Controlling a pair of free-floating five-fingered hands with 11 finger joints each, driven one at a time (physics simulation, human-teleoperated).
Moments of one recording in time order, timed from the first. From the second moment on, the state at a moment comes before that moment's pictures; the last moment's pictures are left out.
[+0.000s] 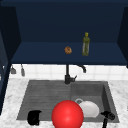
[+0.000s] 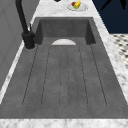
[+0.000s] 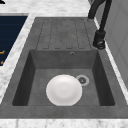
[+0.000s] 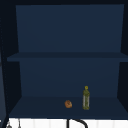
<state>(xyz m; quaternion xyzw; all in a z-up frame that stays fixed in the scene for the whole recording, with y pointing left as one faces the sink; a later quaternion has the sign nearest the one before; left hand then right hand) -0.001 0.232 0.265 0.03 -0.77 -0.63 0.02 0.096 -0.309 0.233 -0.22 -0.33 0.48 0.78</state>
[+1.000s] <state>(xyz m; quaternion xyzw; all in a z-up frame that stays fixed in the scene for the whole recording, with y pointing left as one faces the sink) -0.001 0.232 0.265 0.03 -0.77 -0.63 0.02 0.097 -0.282 0.244 -0.27 -0.30 0.51 0.76</state>
